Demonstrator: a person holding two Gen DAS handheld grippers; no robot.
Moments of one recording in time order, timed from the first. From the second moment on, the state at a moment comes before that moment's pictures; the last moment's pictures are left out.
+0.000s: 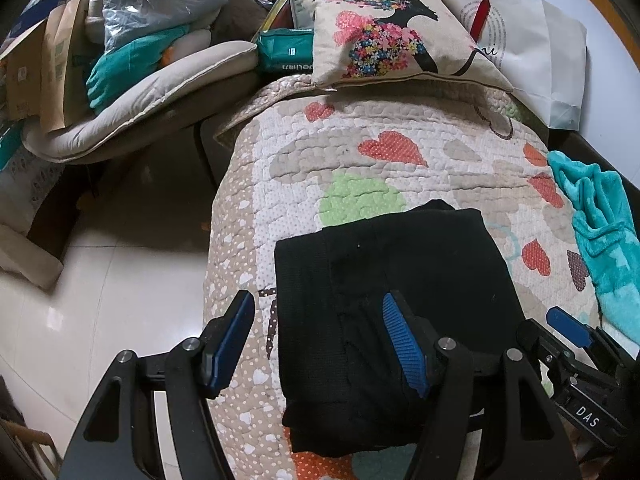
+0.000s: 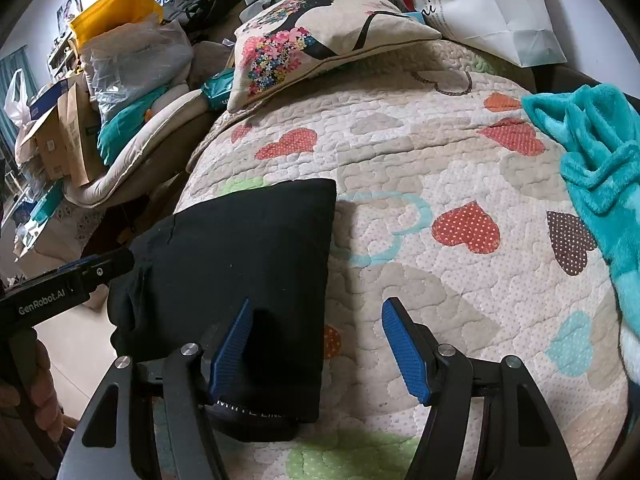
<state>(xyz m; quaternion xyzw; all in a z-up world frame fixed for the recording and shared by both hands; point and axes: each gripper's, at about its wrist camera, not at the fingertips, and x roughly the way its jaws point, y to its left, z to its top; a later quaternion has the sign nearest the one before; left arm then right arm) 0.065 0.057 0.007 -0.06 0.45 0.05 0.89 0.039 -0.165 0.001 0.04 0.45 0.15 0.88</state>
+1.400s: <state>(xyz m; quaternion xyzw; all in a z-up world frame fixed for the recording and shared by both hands) 0.080 0.109 -0.068 -0.37 0.51 -0.07 0.78 0.143 -0.150 -0.054 0.24 0.55 0.25 0.76</state>
